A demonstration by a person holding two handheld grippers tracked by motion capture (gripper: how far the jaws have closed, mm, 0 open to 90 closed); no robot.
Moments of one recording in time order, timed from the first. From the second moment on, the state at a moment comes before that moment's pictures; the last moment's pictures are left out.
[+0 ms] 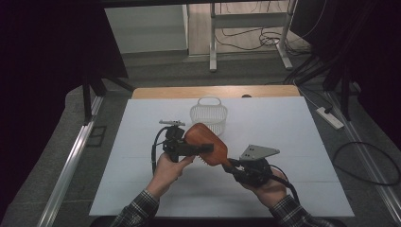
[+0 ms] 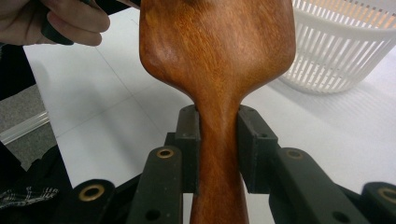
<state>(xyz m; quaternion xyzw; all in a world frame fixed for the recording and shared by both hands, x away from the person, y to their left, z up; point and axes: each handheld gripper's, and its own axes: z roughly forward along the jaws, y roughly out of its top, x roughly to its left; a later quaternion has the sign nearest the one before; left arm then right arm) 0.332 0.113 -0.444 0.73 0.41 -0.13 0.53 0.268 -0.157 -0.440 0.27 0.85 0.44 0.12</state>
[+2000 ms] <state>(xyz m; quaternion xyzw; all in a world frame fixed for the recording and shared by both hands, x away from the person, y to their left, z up) 0.328 0.124 -0.421 0.72 0.37 -0.13 0.58 0.281 -0.161 -0.444 0.27 0.89 0.38 0.06</state>
